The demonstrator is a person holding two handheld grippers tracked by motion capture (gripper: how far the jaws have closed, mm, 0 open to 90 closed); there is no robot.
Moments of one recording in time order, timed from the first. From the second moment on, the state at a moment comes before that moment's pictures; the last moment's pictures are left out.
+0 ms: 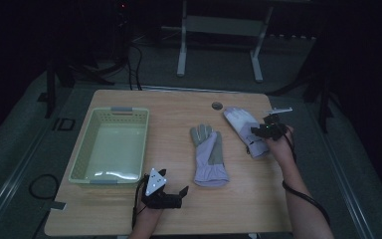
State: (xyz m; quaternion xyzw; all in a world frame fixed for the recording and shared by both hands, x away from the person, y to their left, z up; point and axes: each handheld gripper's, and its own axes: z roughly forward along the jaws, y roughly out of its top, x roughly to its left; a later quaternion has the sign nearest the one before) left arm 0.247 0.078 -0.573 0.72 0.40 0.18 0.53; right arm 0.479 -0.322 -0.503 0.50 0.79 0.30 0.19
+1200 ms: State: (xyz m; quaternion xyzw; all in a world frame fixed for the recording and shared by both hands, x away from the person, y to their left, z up) left arm 0.247 0.078 -0.573 0.72 0.40 0.18 0.53; right arm 0.499 -0.313 -0.521 0.53 0.79 0.27 0.14
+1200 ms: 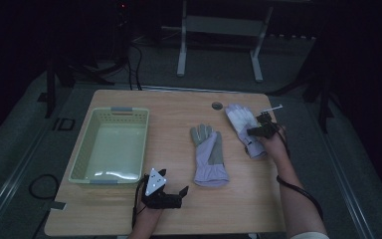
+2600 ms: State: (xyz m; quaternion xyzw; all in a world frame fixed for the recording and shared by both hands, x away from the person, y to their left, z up) left arm 0.247 0.077 -0.573 0.73 0.40 0.18 0.53; right arm 0.366 -0.324 -0.510 0.64 0.69 0.31 0.16
